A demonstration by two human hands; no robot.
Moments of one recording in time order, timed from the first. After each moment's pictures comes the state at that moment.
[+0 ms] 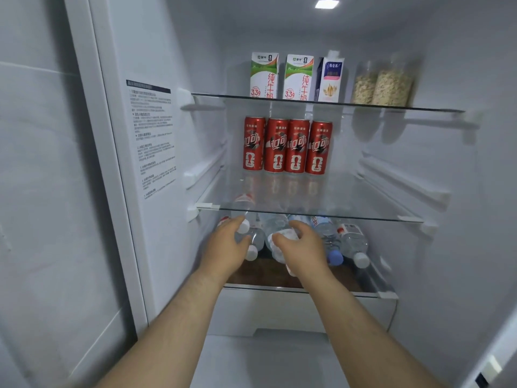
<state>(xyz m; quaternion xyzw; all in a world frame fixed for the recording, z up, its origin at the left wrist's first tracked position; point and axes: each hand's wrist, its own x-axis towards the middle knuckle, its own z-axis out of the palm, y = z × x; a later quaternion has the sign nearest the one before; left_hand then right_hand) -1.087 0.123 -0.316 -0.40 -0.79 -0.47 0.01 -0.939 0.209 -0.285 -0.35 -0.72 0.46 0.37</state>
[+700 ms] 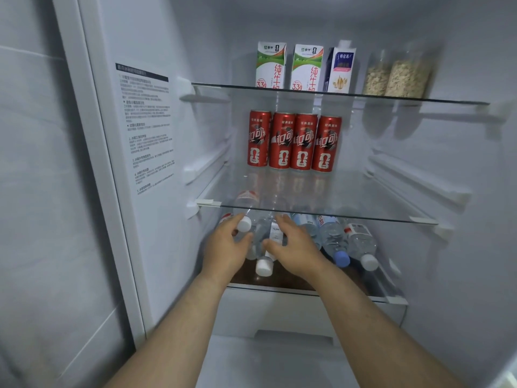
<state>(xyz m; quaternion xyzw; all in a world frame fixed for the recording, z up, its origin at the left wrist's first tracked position) -1.085 0.129 -0.326 -0.34 -0.74 -0.58 -0.01 -0.953 0.228 -0.290 -0.26 -0.89 0.32 0.21</state>
